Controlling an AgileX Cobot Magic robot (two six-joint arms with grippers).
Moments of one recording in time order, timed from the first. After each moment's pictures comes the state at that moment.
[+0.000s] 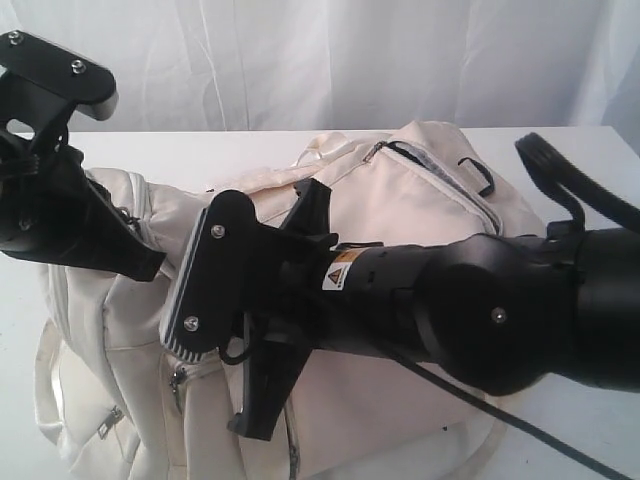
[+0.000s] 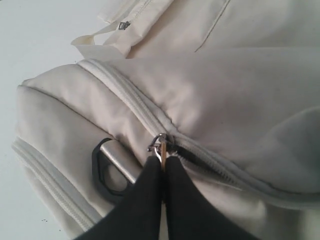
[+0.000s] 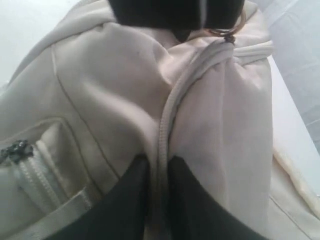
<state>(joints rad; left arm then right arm) -0.77 1.13 -0.90 0.49 0.74 -0.48 1.11 1.47 -0.83 0.59 -0.01 -1.17</state>
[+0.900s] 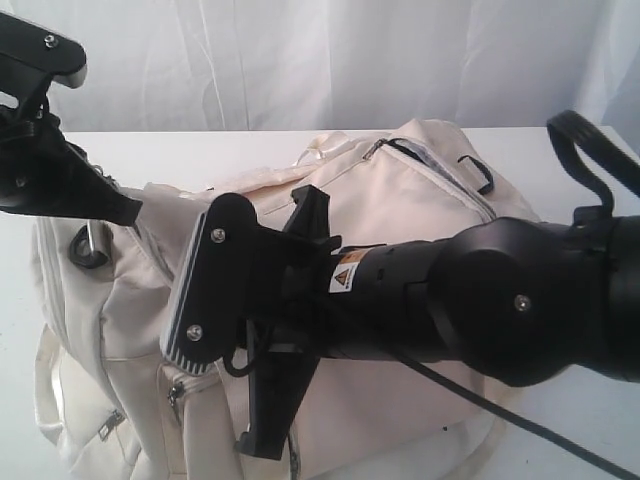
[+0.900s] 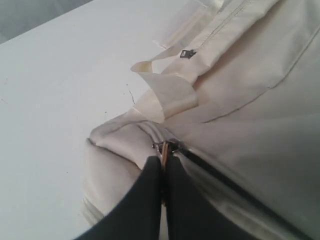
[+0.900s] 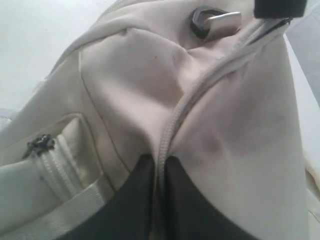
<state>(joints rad) -0.55 1.22 -0.90 0.57 0.55 -0.46 1.11 1.44 -0.84 0.59 0.10 -1.17</state>
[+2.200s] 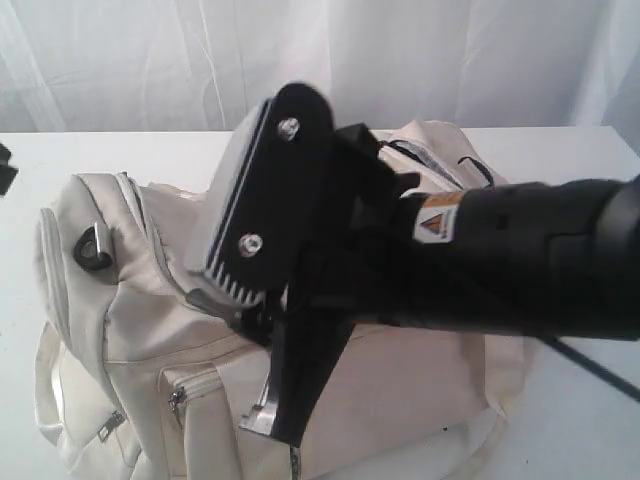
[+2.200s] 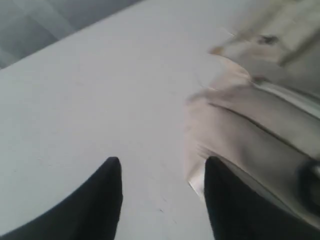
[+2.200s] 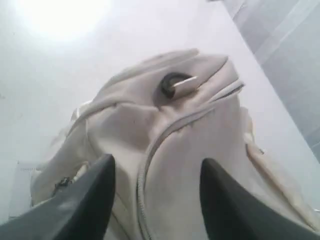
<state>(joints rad) -0.33 1.08 -1.00 0.26 0.75 0.06 1.11 1.22 -0.84 0.59 0.19 -1.04</state>
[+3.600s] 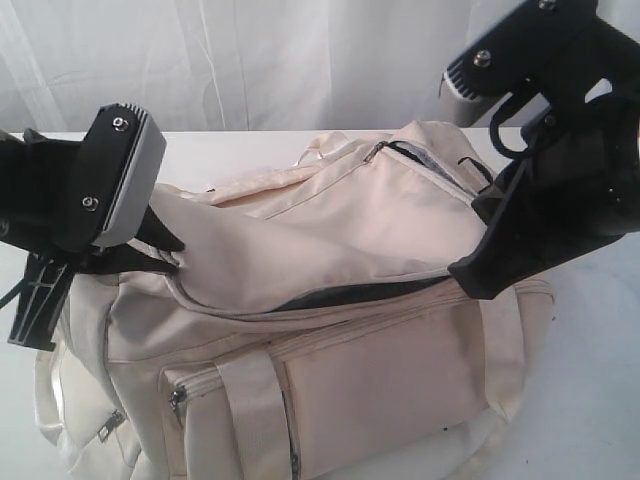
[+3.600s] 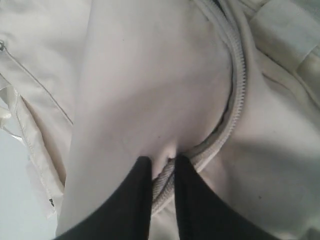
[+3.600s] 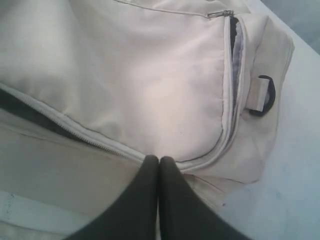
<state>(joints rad) -0.45 1.23 -0.94 -0.52 0.78 1.77 0.85 1.06 -0.97 -0.30 0.83 0.06</state>
